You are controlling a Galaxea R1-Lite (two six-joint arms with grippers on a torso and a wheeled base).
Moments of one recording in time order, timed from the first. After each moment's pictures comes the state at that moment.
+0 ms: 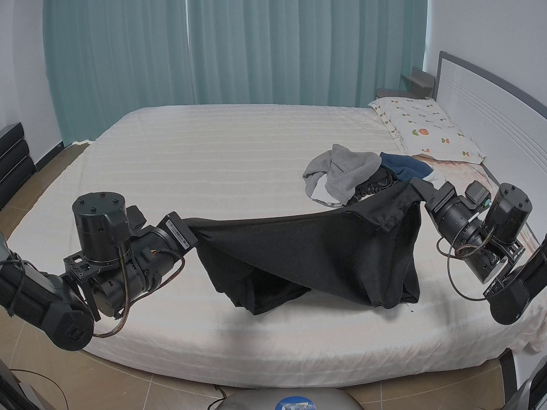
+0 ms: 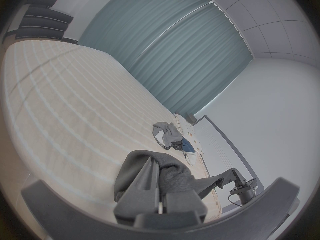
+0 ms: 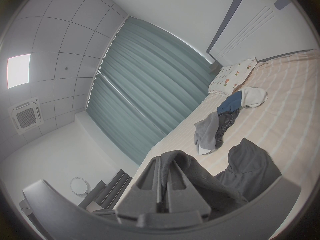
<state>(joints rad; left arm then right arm) -0.48 1.72 -0.54 -0.97 0.12 -0.84 0.34 1.82 -0.49 -1.47 -0.05 0.80</state>
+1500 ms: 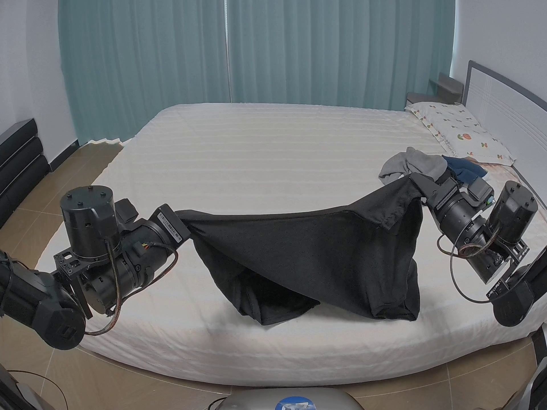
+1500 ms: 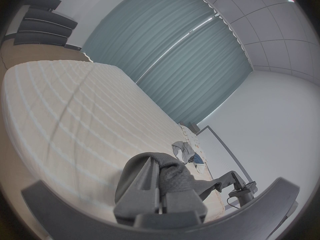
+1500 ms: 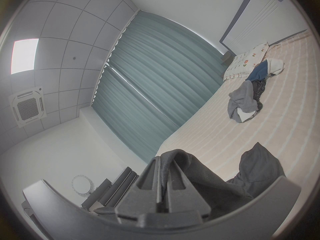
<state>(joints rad) -0.48 1.67 -0.54 -0.96 0.12 -0.84 0.36 1.78 -0.48 -1.47 -0.05 0.80</state>
